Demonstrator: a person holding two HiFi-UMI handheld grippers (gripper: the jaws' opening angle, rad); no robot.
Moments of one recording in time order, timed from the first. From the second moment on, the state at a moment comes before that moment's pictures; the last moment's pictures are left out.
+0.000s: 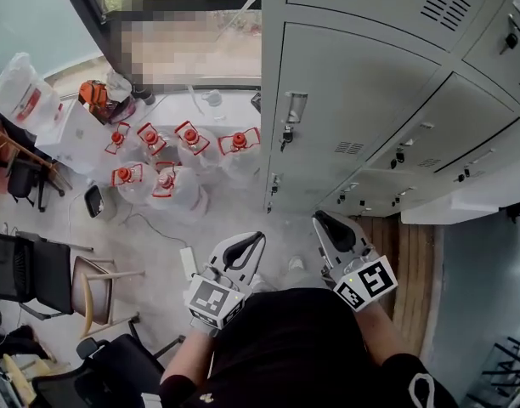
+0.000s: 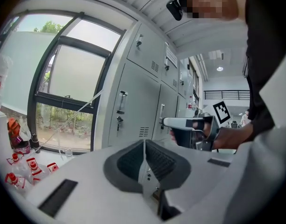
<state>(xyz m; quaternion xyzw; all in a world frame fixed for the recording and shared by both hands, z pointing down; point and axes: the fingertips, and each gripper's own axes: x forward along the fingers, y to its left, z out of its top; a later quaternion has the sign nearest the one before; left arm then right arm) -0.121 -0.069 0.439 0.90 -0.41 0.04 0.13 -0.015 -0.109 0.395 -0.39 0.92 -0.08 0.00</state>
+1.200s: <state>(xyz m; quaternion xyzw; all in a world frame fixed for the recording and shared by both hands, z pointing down) -0.176 -0.112 0.416 0.81 -0.57 0.02 0.12 -0.072 -0.280 0.368 -0.41 0.91 -0.04 0.01</state>
